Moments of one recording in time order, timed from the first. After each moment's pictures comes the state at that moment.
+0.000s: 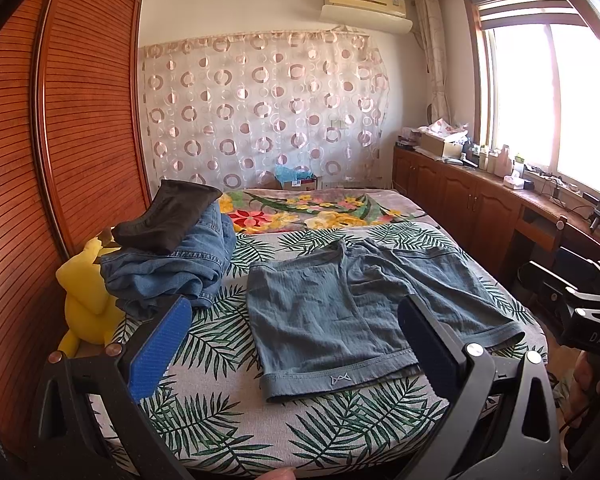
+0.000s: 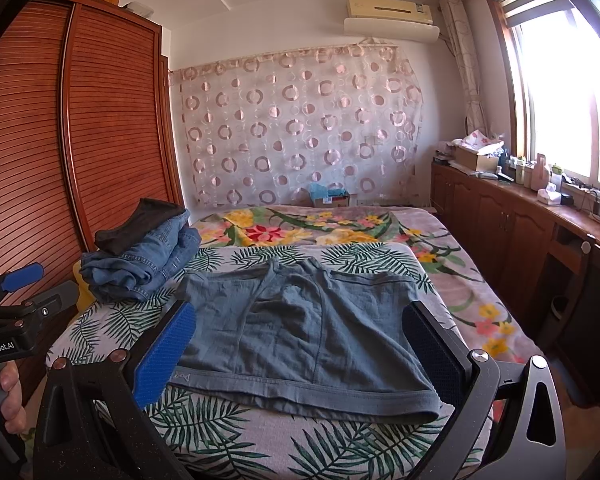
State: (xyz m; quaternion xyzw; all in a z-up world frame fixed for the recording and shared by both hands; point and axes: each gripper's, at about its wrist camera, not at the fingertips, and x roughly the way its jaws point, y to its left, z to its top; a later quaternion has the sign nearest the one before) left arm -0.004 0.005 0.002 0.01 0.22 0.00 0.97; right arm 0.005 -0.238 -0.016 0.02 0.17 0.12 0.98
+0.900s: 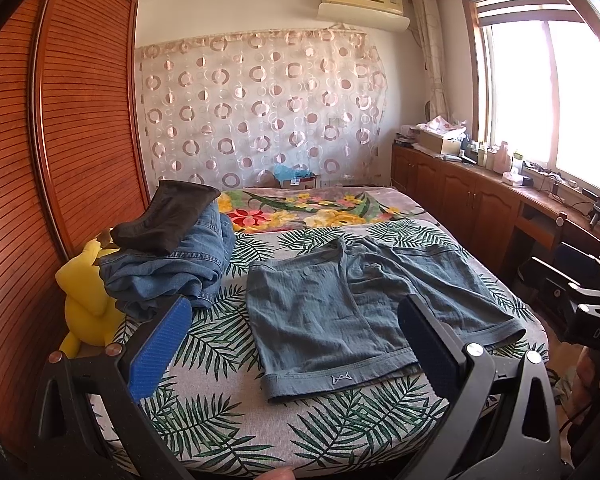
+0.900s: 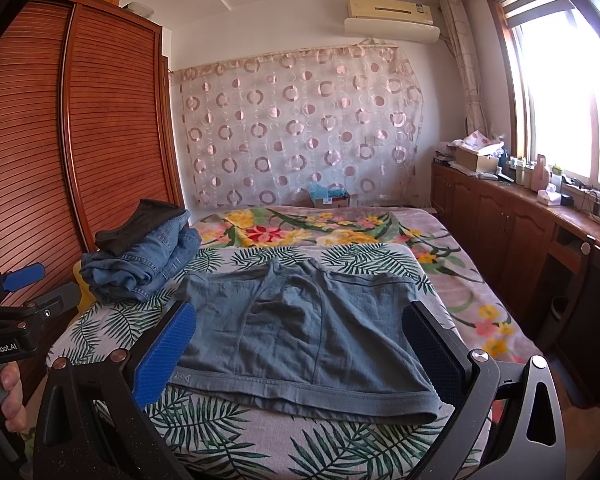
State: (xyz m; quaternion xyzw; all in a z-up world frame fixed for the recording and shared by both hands) left arm -0.004 0.004 0.005 0.01 0.22 0.00 0.97; right arm 0.004 -0.238 -0.015 0.02 0.17 0.12 0.98
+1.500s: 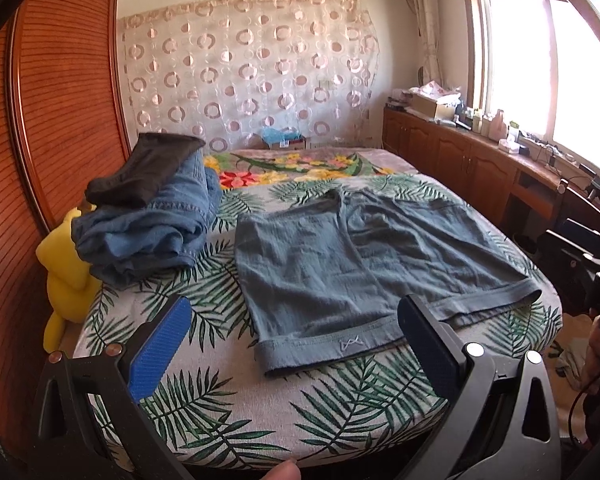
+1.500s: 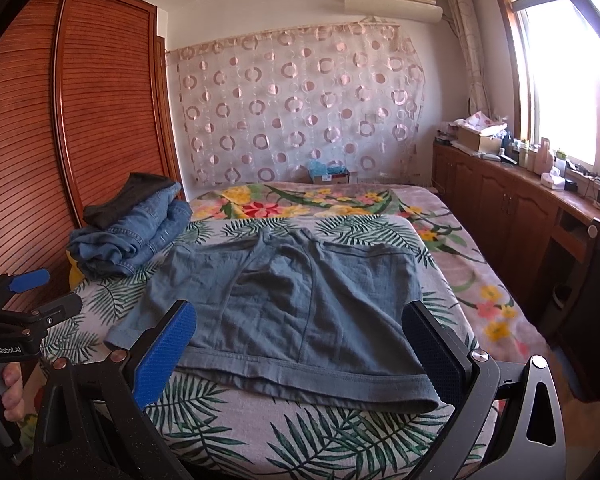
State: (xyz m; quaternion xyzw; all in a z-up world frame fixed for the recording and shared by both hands) left arm 0.024 0.011 -0.047 0.02 0.29 -0.02 0.96; right arm 0.023 -0.245 -0.035 0.01 0.21 0.12 0.97
